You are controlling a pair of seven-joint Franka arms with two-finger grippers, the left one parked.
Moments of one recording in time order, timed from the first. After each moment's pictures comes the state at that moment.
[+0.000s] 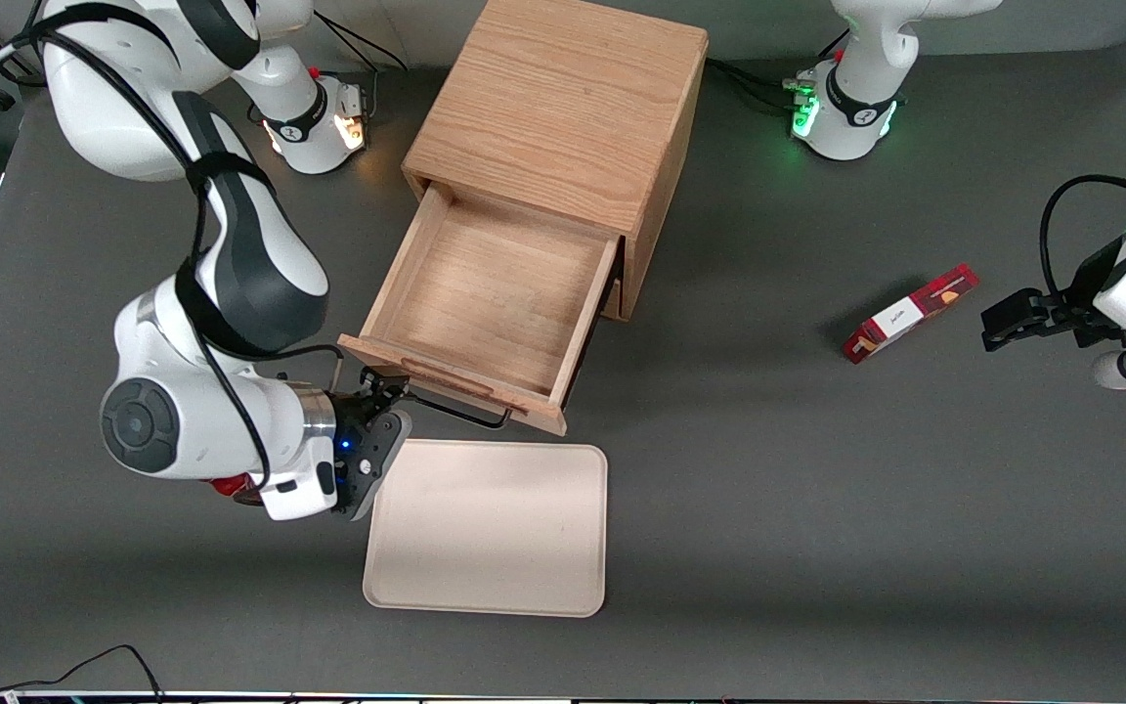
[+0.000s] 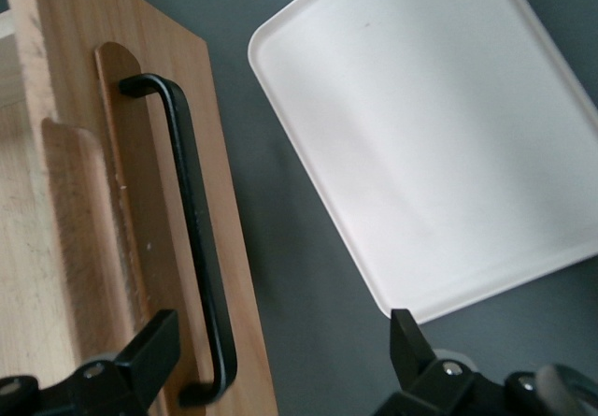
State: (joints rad) arm 0.17 0.80 0.25 -0.93 0.13 1.57 -0.62
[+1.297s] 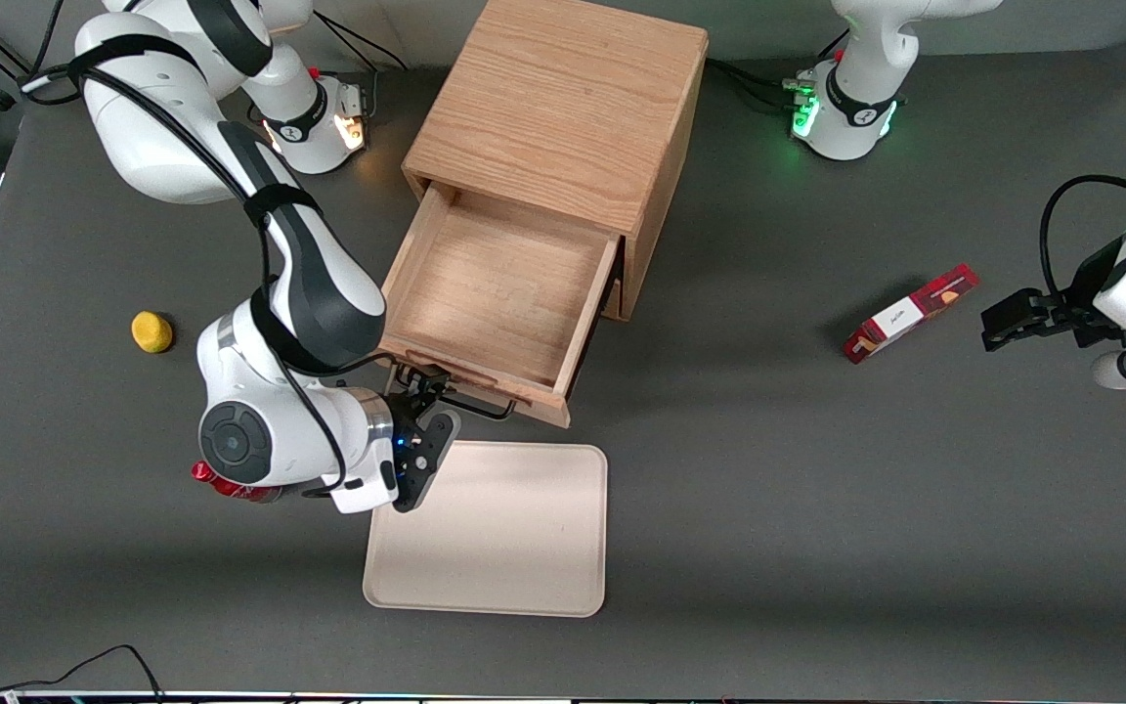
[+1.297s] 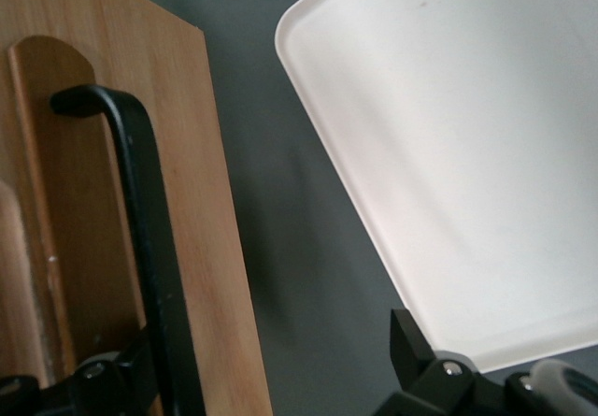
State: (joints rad) arm 0.21 0.82 0.28 -1.02 0.13 1.64 -0.61
